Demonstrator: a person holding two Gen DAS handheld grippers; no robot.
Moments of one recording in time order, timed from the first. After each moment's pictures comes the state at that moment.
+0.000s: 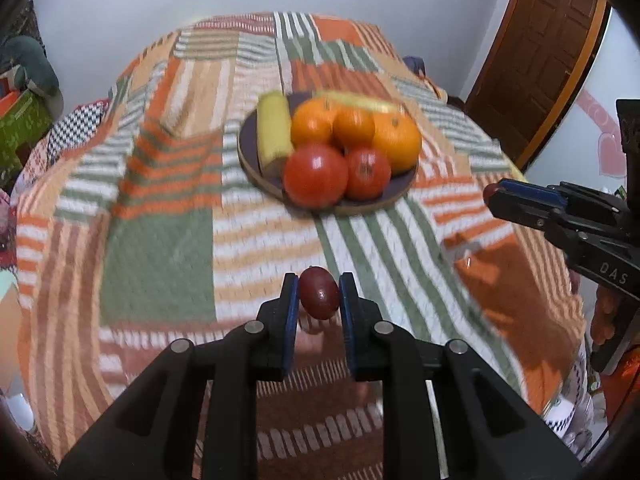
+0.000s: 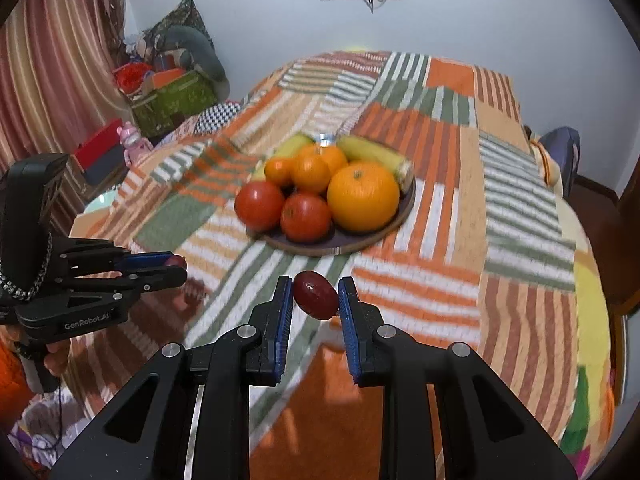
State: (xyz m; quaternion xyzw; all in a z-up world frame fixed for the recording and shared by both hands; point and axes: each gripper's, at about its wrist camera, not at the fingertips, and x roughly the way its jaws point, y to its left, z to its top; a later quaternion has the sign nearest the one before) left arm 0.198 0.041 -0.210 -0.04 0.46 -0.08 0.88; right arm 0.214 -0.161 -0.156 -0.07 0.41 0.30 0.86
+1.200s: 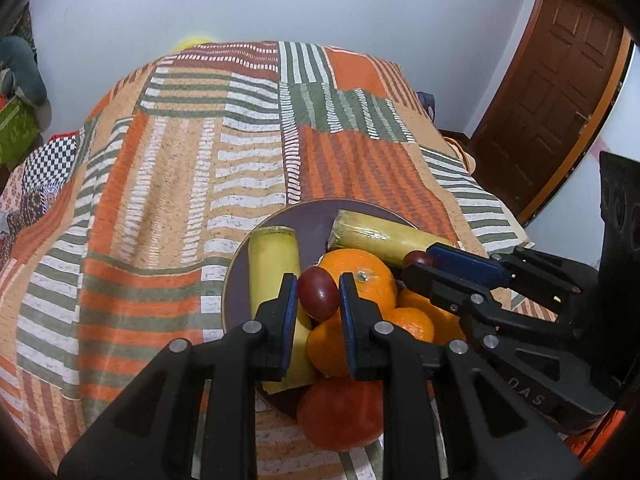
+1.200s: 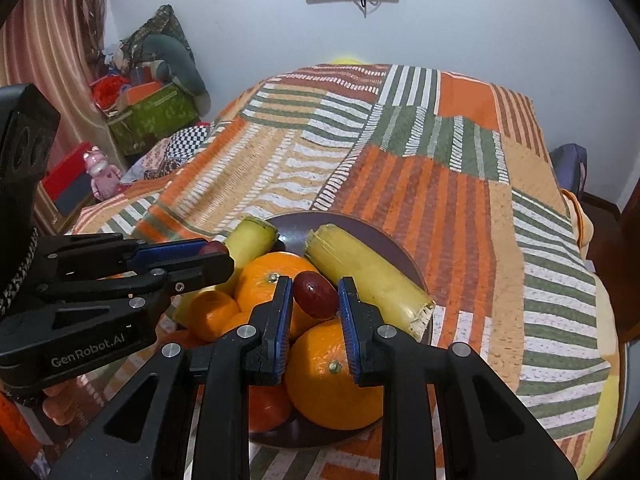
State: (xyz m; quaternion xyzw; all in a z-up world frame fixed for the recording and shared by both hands) left arm 0.356 0.054 -0.206 -0.08 0.43 -0.09 0.90; right arm 0.325 -0.100 -0.171 -0.07 0.40 0.29 0.87
